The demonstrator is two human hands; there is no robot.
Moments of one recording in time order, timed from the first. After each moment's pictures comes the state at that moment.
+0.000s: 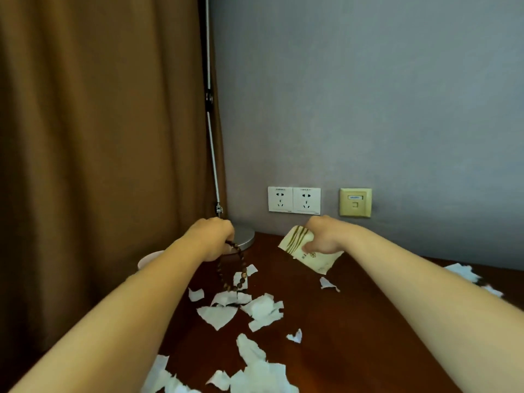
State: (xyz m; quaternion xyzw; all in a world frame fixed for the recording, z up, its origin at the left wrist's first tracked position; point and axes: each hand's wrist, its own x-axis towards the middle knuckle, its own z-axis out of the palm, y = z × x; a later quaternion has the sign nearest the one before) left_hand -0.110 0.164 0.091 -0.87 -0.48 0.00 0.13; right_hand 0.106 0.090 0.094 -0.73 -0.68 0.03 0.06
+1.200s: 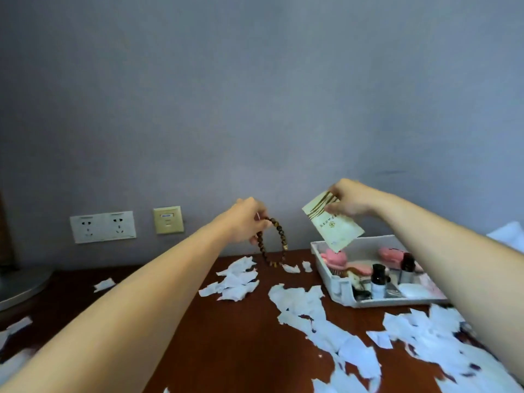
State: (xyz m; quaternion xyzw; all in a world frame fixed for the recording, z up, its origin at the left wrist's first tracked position) left_hand 0.249 -0.057 0.134 -0.96 -0.16 -0.18 -0.13; right_hand 0.400 -0.222 0.163 -0.87 -0.45 -0.08 0.17
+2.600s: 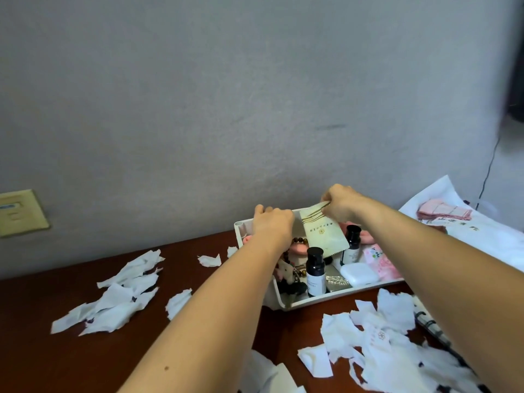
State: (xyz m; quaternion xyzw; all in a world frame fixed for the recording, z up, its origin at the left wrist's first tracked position) left_hand 0.498 -0.131 0.022 -0.98 -0.14 -0.09 0.11; right_hand 0.584 -0.248 0.048 -0.94 -0.25 -0.03 0.22
